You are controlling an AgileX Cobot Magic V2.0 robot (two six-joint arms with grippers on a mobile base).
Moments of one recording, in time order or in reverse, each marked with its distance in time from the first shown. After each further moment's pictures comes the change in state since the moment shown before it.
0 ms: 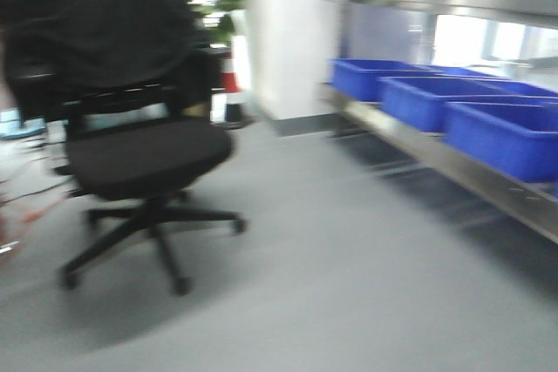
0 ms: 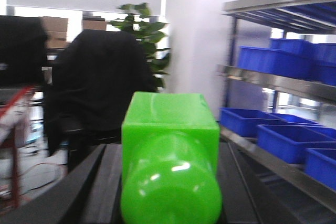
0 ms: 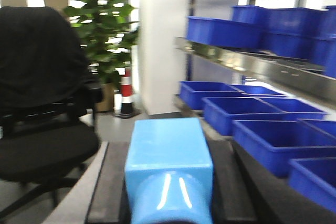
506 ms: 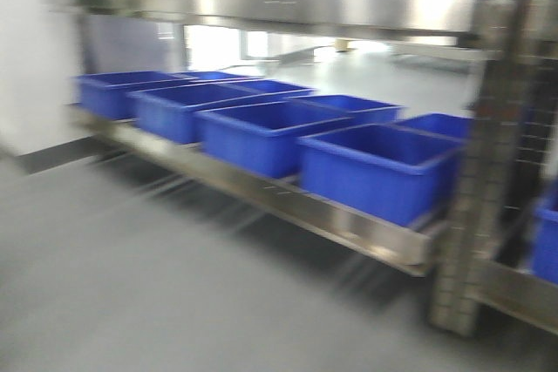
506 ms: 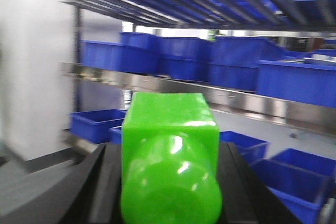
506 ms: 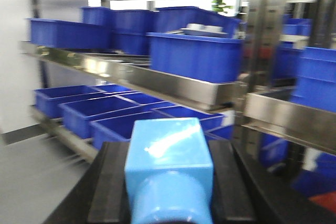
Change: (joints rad) left arm 0.000 0.000 0.000 0.000 0.000 0.000; right arm 0.000 0.000 0.000 0.000 0.000 0.000
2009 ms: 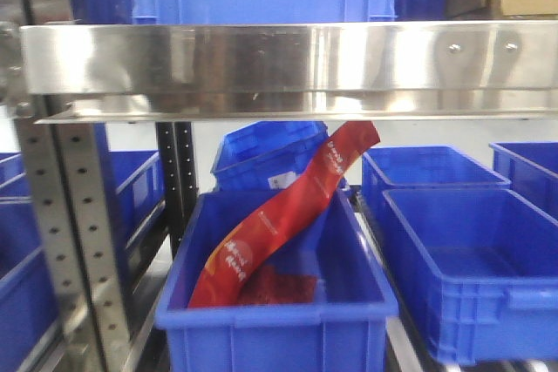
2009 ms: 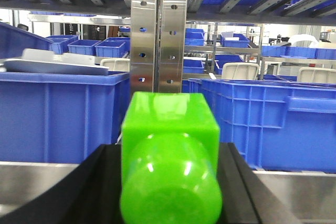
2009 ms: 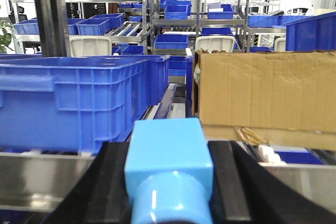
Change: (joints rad) left arm 0.000 0.000 0.000 0.000 0.000 0.000; right arm 0.000 0.000 0.000 0.000 -0.006 0.000
